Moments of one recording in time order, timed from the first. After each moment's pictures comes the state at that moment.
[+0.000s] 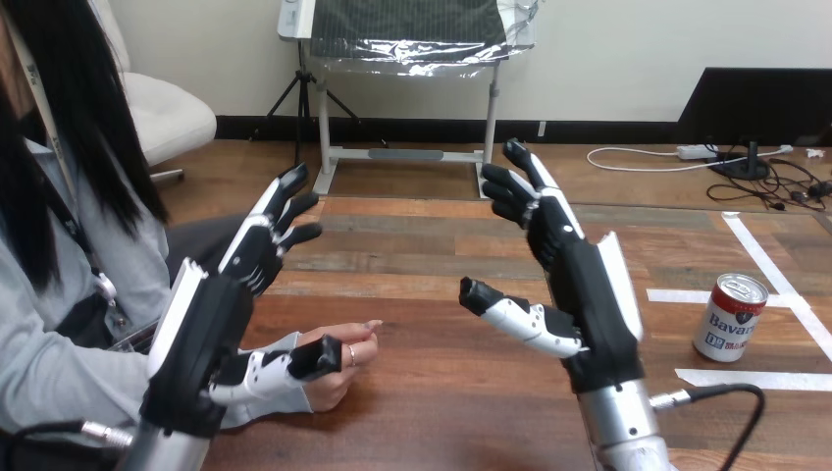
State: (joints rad) left arm -0.06 0.23 0.03 0.55 -0.17 -1.08 -0.39; right arm -0.26 -0.06 -0.01 0.86 -0.16 -1.13 -0.03
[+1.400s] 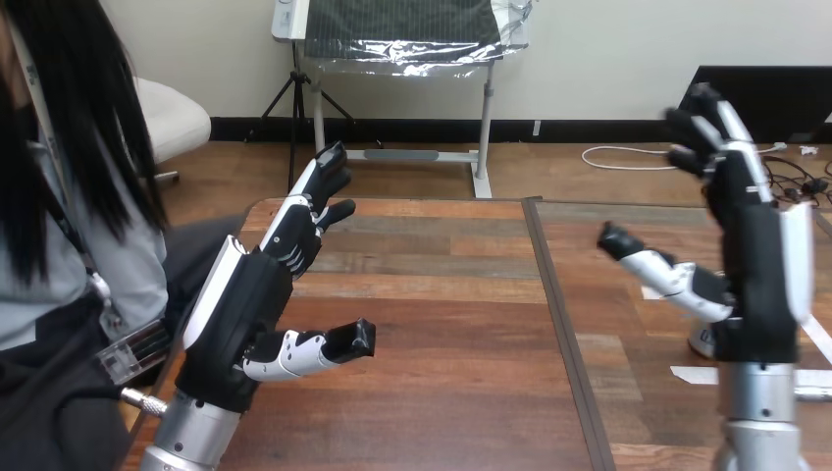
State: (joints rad) left arm -0.15 0.19 0.01 0.64 -0.19 -1.08 -0.47; right arm -0.23 -0.23 -0.18 0.70 -0.17 -1.08 -0.18
